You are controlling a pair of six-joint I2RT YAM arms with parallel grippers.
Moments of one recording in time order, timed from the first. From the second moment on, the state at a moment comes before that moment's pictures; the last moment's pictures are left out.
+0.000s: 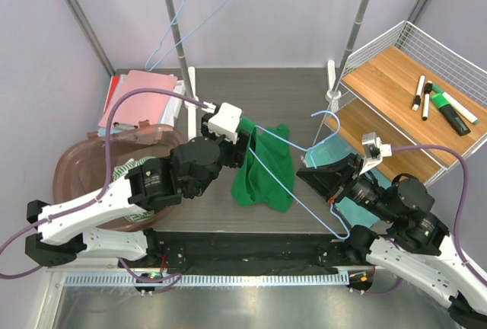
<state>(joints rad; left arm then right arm) -1.27 1.12 1.32 -0.45 -0.76 -0.14 0.88 0.36 0.74 -0.22 -0.09 0.56</state>
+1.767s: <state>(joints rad) -1.04 1.15 1.47 -0.57 -0.57 -0.16 0.88 0.14 0.86 -0.52 -0.20 0.58</state>
